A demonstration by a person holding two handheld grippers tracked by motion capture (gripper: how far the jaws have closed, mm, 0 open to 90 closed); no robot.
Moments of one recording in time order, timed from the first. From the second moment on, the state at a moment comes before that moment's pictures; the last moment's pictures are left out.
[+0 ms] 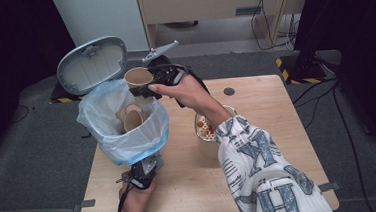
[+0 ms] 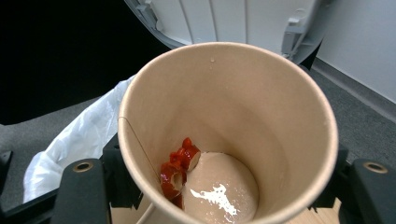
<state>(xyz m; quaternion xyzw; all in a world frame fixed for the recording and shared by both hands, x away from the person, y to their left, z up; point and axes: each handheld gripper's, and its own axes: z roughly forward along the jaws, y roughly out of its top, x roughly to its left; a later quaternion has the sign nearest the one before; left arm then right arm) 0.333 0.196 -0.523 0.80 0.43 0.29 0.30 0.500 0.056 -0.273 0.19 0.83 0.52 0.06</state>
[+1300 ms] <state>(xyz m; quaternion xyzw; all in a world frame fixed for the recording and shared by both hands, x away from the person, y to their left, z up) 0.333 0.196 -0.523 0.80 0.43 0.28 0.30 0.498 0.072 -0.288 0.17 0.84 0.50 0.07</state>
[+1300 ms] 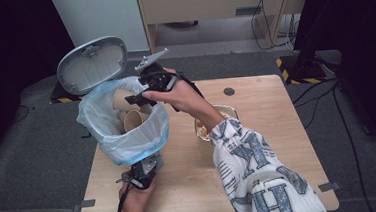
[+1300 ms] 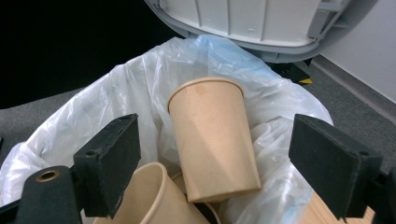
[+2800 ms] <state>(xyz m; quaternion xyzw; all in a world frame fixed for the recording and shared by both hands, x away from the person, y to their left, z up) 0.333 0.196 -0.523 0.80 0.43 0.28 0.30 0.502 0.001 -0.291 0.22 0.82 0.51 0.09</state>
